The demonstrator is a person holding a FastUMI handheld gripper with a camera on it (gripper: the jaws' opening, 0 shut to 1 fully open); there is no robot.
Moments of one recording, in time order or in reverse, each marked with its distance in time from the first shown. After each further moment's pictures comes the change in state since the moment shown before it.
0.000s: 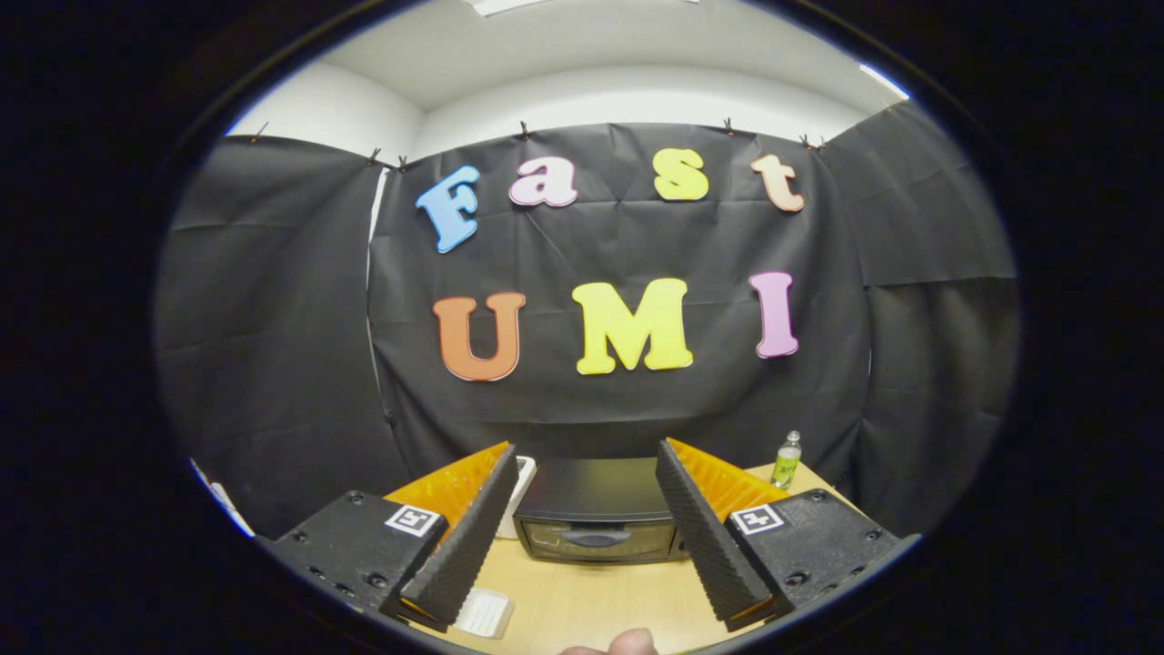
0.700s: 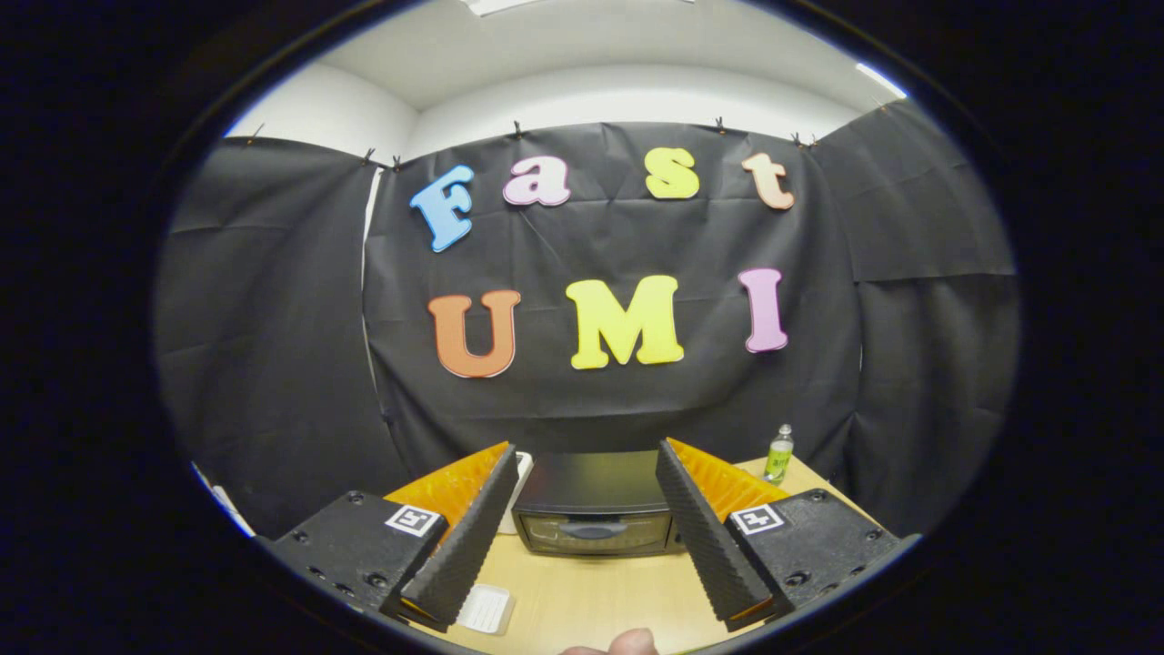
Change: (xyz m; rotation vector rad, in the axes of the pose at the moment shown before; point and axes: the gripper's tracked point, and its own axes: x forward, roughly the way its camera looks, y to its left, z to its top) arm -0.014 0.000 -0.002 0.002 0.006 -0.026
